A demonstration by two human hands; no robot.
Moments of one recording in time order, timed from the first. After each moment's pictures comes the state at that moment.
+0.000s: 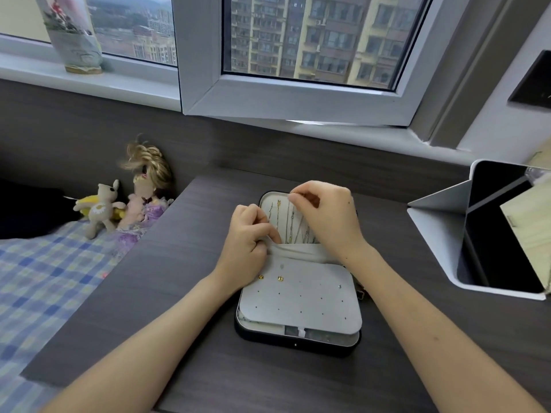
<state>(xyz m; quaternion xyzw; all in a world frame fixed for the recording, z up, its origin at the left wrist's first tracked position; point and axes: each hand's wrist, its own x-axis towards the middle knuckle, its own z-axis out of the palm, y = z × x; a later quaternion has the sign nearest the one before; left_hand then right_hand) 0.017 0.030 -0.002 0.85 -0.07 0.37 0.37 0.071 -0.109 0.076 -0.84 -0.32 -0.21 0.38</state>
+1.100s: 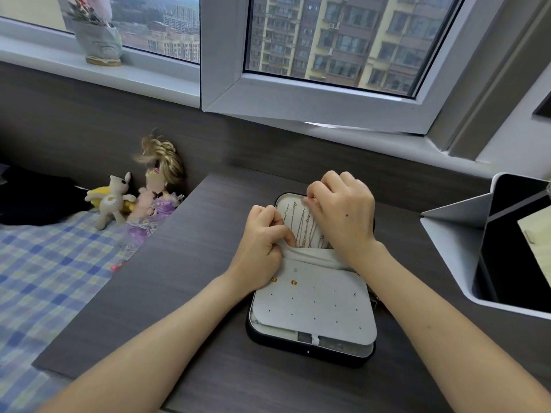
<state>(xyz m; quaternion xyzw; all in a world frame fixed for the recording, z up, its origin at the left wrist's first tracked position) 0.018 0.029 -0.002 0.84 -0.08 0.37 0.37 0.105 -0.101 0.063 -0.78 -0.39 -0.49 0.06</state>
